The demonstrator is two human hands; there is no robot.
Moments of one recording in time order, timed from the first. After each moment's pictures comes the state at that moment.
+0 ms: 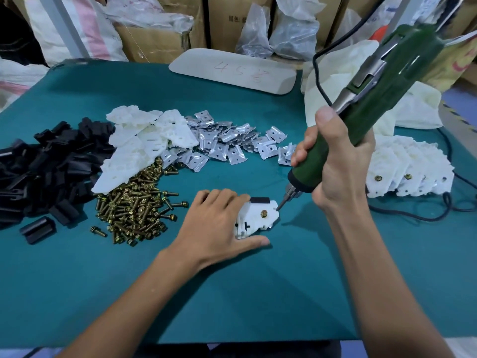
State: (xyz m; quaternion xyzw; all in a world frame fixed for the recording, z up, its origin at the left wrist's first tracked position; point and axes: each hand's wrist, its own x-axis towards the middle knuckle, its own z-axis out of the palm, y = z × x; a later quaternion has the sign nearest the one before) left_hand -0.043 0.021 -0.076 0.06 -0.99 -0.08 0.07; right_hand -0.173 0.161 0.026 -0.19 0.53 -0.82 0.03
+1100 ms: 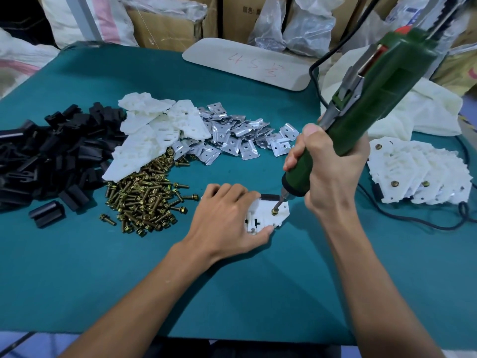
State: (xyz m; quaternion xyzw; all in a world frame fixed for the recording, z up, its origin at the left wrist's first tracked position) left_hand -0.046 0.025 -0.079 0.09 -0.98 -0.12 0.15; right_hand -0.160 0.132 0.008 -0.22 0.55 -0.80 -0.01
